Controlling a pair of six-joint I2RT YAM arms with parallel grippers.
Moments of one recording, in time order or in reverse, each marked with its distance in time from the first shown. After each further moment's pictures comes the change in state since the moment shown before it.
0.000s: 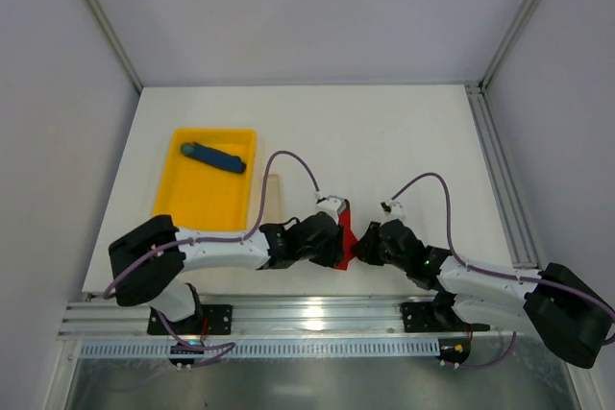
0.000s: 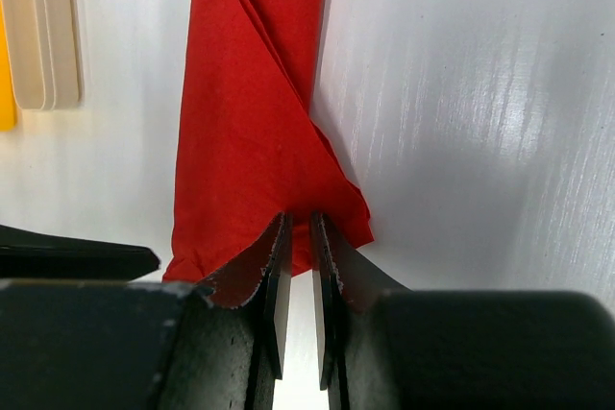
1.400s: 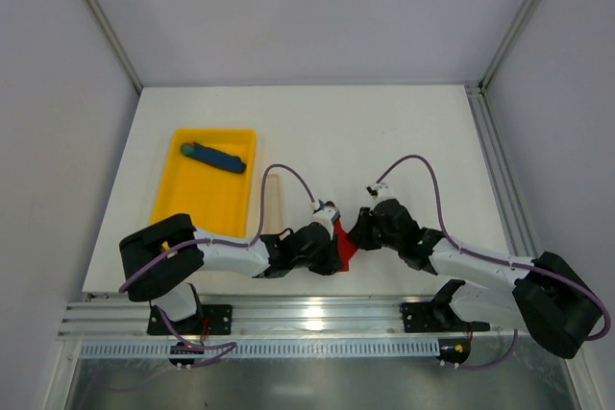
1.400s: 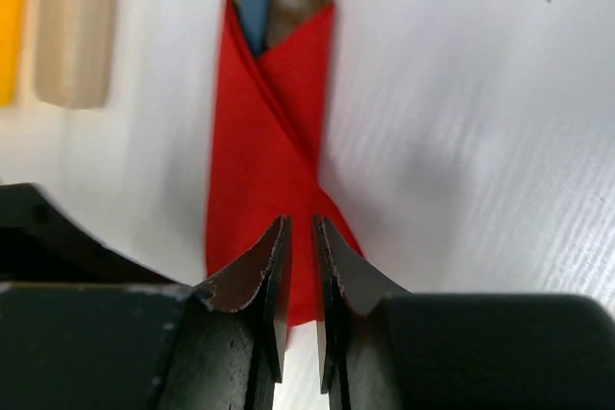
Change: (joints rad) left arm 0.002 0.090 -0.153 0.284 0.084 -0.066; right arm -0.090 0.127 0.160 -0.049 -0.111 -0.266
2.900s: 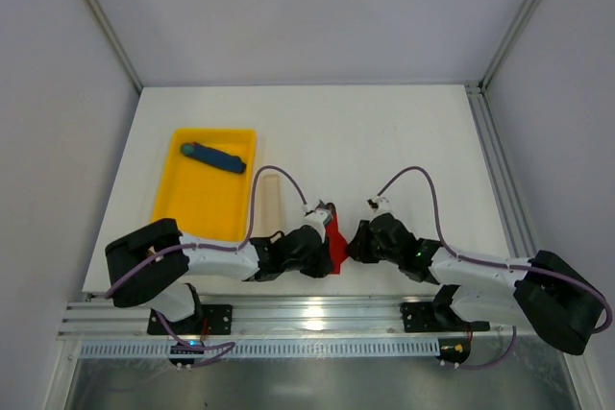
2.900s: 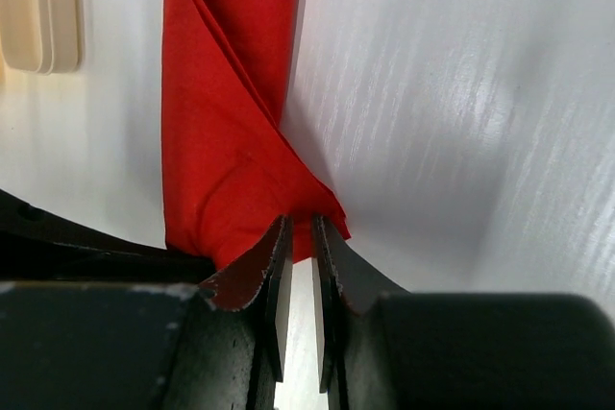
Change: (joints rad) left arm 0.001 -0.086 -0.069 -0.026 -0.017 0.019; right arm 0.103 -0.018 -0.076 0.038 0.043 0.183
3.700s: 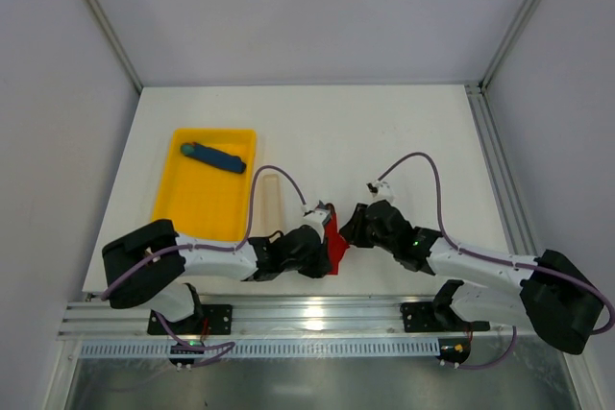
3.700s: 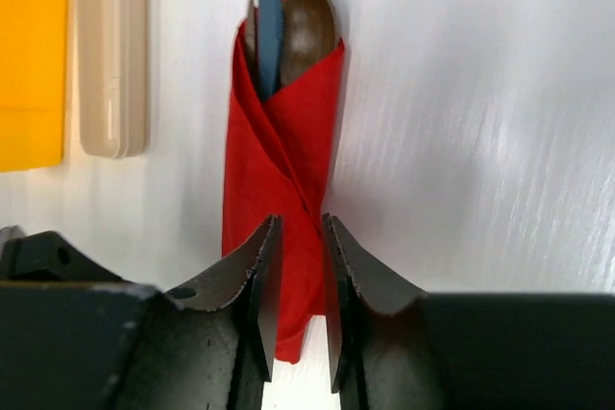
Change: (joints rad) left arm 0.001 -0.019 0.000 -0.034 -0.001 0.007; right arm 0.005 0.015 0.124 -0.064 0.109 0.024
